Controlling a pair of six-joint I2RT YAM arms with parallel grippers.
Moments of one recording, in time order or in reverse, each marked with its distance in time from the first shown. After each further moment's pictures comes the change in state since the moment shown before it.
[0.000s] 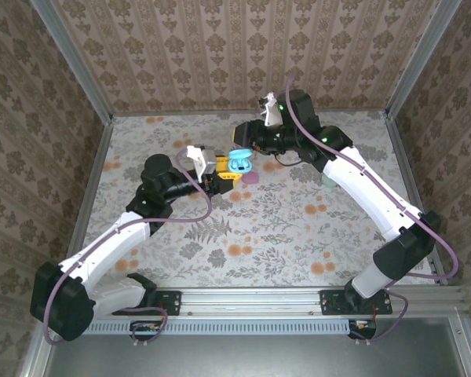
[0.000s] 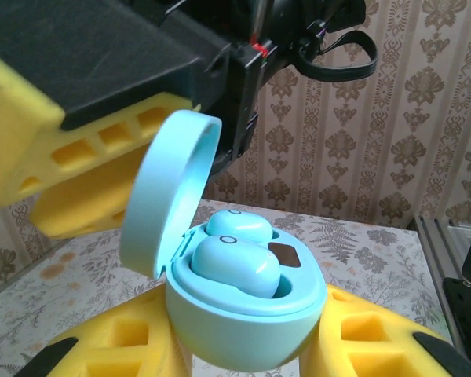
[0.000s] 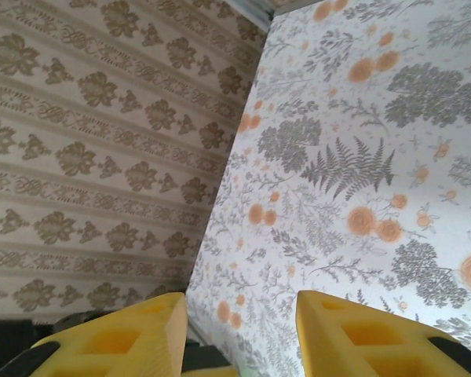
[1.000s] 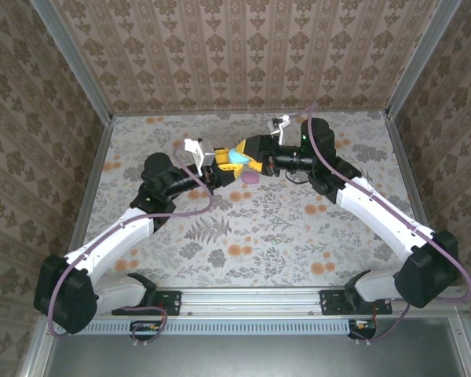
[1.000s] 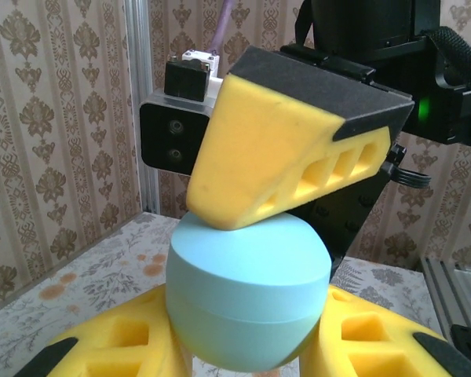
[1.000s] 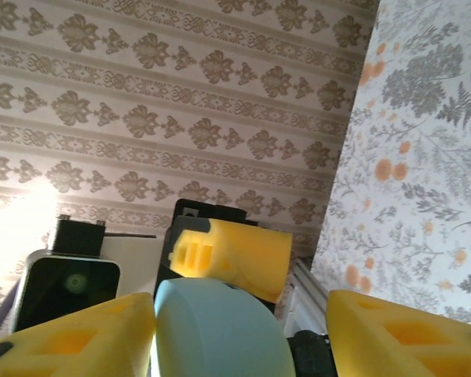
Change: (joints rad) left arm 0.007 0.055 0.007 0.159 -0.027 -0.135; right arm -0.056 -0.219 -0.514 0.624 -0.296 0.431
